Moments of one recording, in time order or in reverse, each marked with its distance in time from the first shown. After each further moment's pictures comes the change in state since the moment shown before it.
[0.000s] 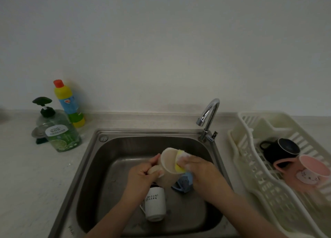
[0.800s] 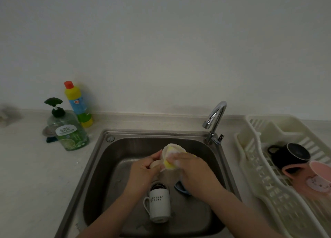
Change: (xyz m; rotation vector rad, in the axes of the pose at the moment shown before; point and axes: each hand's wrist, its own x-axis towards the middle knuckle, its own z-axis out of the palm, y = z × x) left_hand 0.013 0.011 -0.009 -0.012 0.028 0.050; right_hand 0.022 -0.031 -0.001 0.029 -0.027 -0.129
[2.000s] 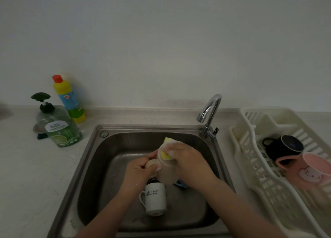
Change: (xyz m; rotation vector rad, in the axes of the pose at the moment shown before) left_hand -0.006 -0.015 0.007 -0.102 -0.025 -0.019; right_hand 0.009 0.008 -0.003 -0.105 -0.029 0.007
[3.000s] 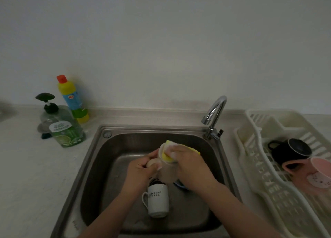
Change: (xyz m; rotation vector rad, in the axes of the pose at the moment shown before) left_hand 0.010 -0.007 -0.006 0.045 0.030 -0.007; right_hand 0.005 -0.004 0.008 0.085 -0.004 0.040
